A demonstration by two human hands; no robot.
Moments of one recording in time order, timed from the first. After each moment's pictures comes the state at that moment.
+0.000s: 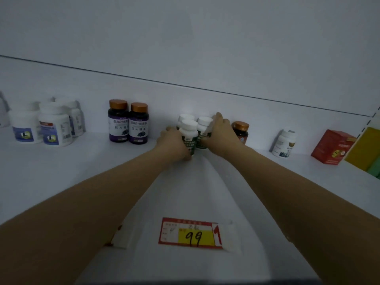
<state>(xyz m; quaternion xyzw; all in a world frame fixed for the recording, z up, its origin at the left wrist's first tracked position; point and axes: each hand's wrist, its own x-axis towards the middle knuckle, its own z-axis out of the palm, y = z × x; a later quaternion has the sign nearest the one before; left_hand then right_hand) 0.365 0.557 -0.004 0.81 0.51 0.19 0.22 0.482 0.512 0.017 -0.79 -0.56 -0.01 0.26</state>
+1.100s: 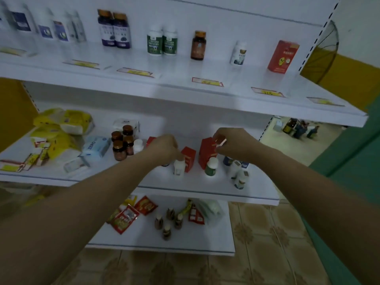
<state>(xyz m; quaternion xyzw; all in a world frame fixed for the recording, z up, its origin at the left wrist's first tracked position) 0.357 0.213 -0.126 0.76 0.54 0.07 0.36 0.539 0.154 -0.099 -0.74 -0.65 0.13 0.07</state>
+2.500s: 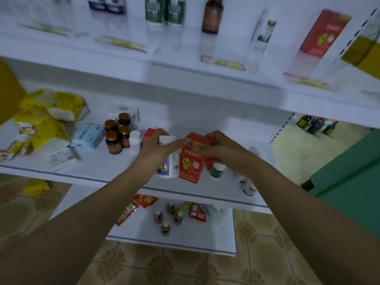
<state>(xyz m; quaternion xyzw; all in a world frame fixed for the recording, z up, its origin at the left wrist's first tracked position) 0.369 0.259 -0.199 0.55 0.48 0.35 0.59 0.555 0.225 -0.177 -0.65 -0.51 0.48 0.28</state>
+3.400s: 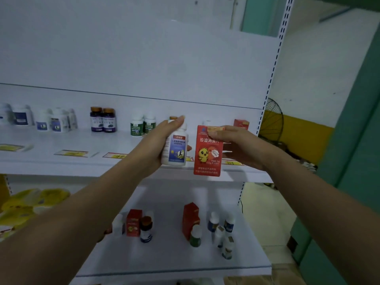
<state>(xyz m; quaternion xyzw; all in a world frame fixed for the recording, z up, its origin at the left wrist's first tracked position) 0.384 0.209 0.041 0.61 0.23 0.41 0.64 0.572 0.128 0.062 -0.58 -0.55 0.37 0.47</state>
